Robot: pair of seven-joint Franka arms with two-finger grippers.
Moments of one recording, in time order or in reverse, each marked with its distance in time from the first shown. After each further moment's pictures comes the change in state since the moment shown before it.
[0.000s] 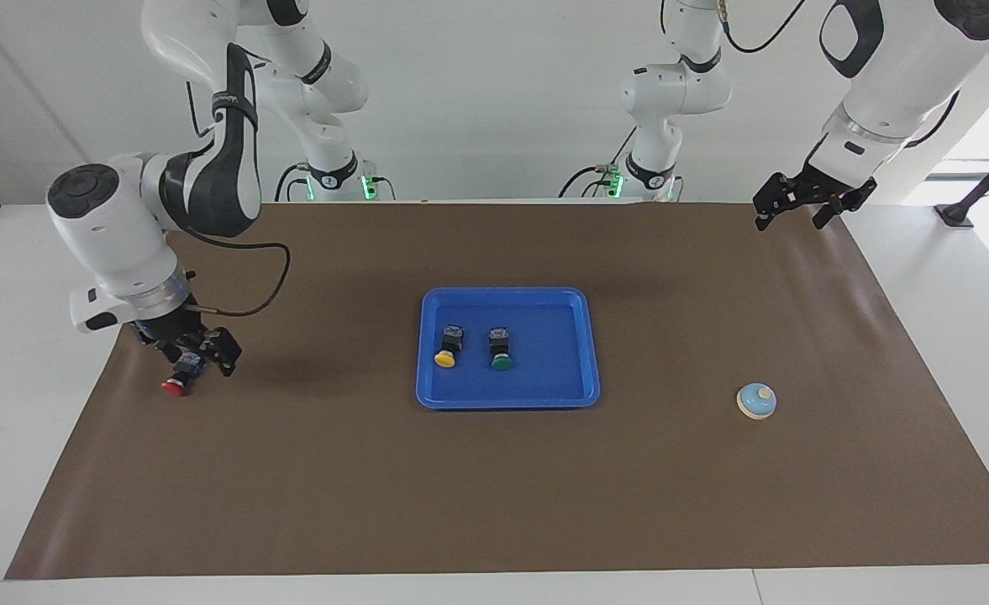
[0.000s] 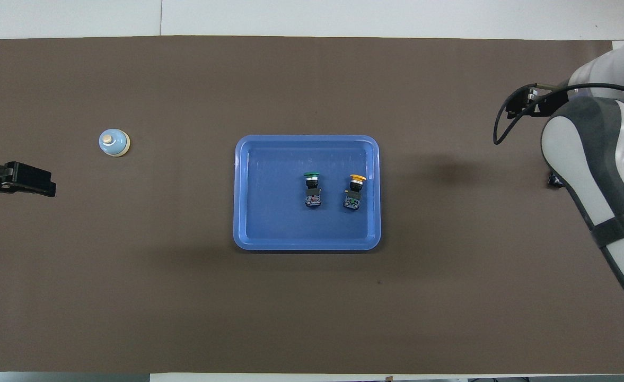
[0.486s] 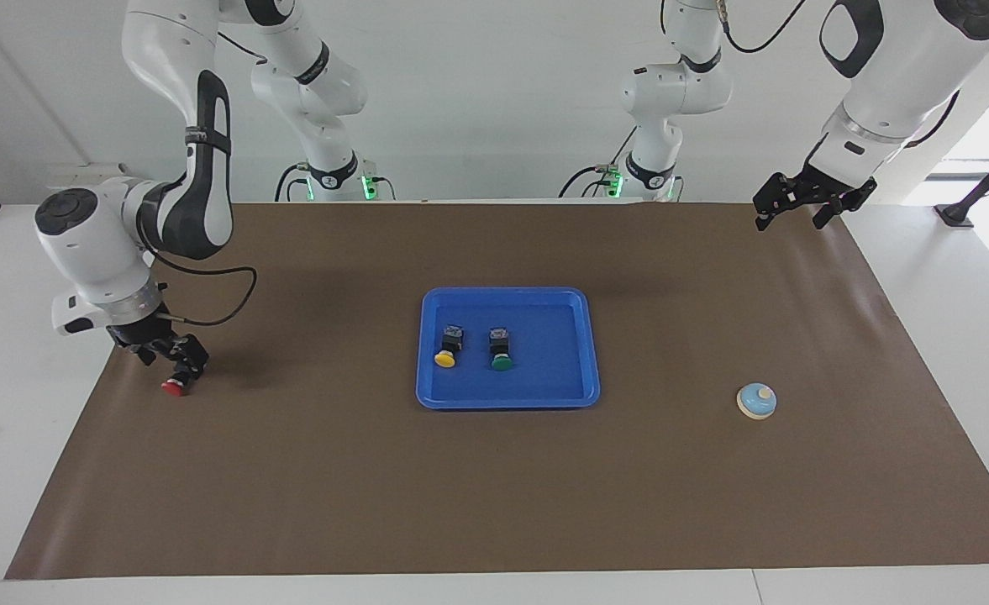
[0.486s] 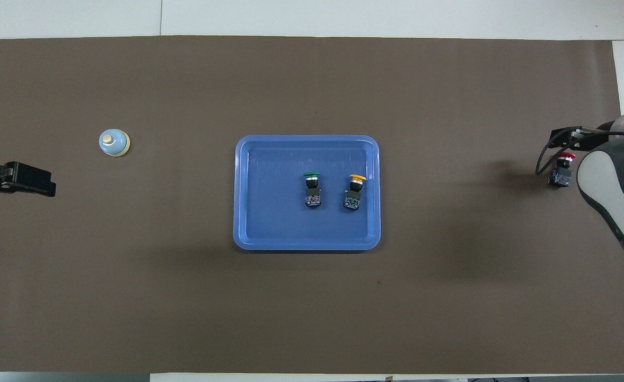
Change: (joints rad) left arm 0.000 0.000 0.000 0.000 0.000 0.000 0.000; right arm -0.100 0.006 0.000 -0.148 0.000 0.167 -0.052
